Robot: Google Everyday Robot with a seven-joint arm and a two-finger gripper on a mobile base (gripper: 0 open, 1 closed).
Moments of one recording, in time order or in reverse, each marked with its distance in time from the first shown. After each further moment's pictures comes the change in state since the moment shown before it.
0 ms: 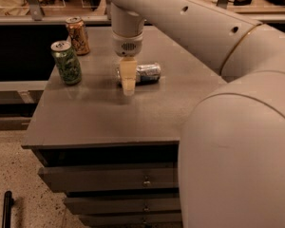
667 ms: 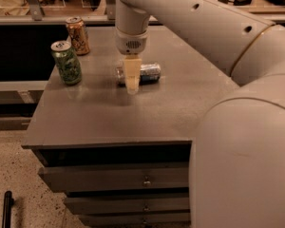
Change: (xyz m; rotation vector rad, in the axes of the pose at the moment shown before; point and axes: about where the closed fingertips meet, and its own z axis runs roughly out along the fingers) arm 0.003 0.003 -0.011 0.018 -0.042 -0.061
